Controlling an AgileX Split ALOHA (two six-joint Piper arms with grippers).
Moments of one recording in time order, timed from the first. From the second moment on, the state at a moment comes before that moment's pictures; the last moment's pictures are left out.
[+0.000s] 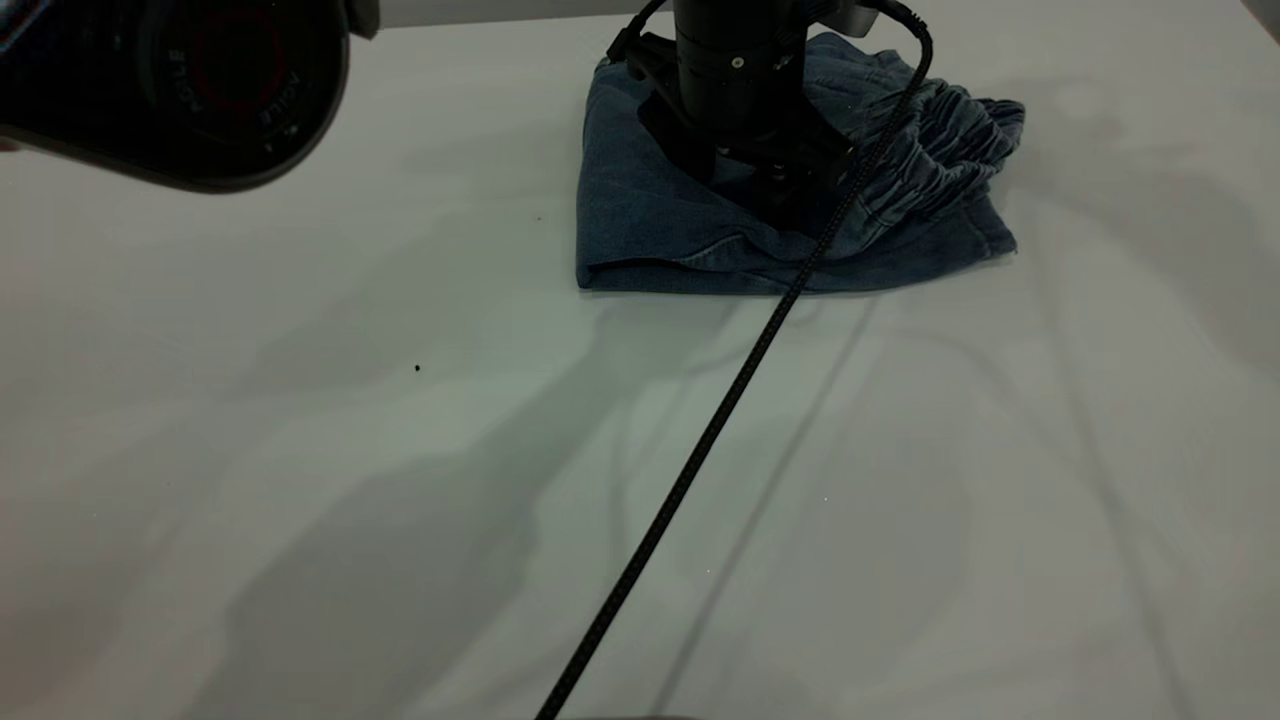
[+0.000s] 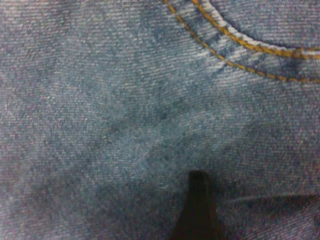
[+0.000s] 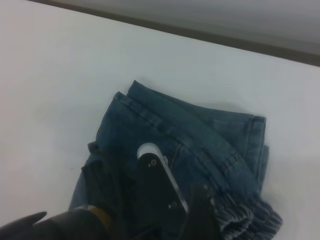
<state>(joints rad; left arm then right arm) -0.67 2.81 -2.55 0.10 1.09 0.05 0.09 2.00 -2.04 0.35 1.07 -0.18</state>
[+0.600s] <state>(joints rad) -0.67 2.68 -2.81 0.13 1.17 0.05 0.09 1.67 -2.04 0.35 1.22 -0.20</state>
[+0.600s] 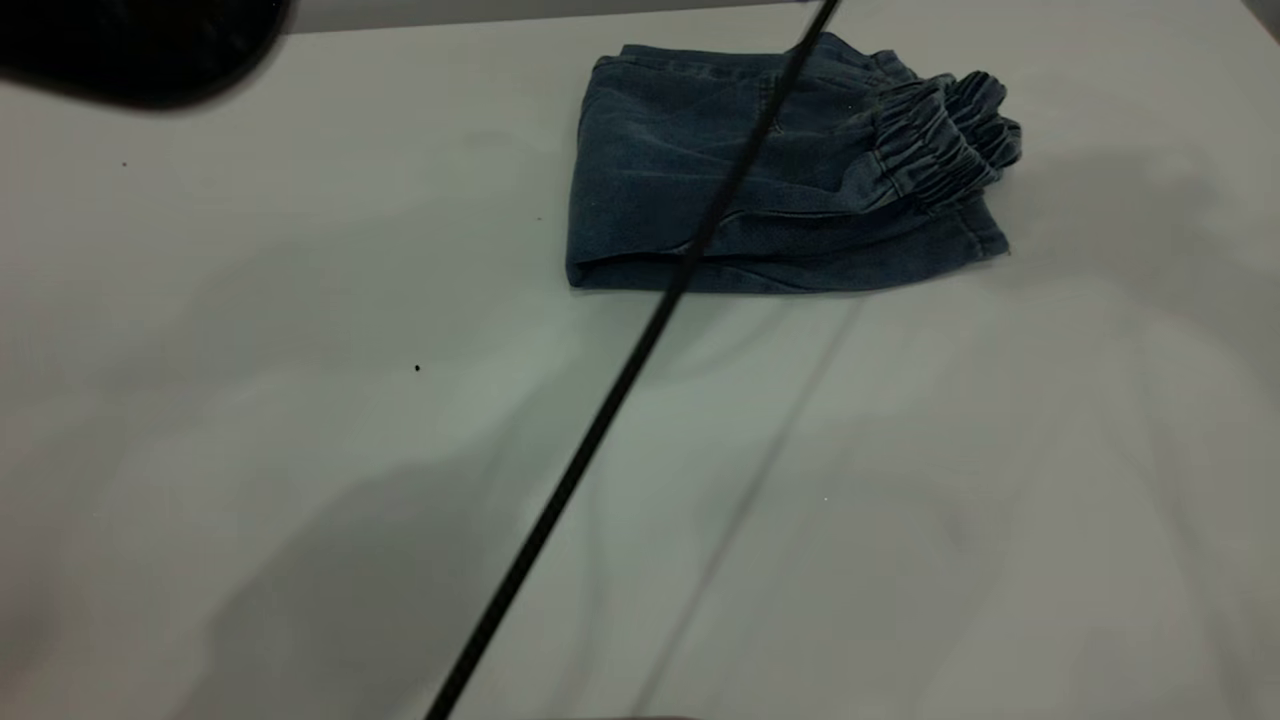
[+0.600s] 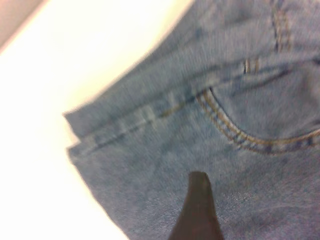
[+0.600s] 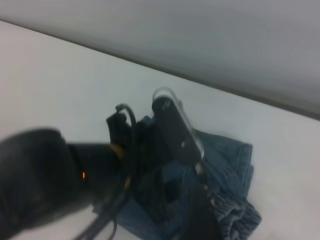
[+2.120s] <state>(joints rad) -0.68 0.87 -1.28 0.08 1.17 0.16 0.09 0.42 -1.19 0.44 1.28 -0.14</state>
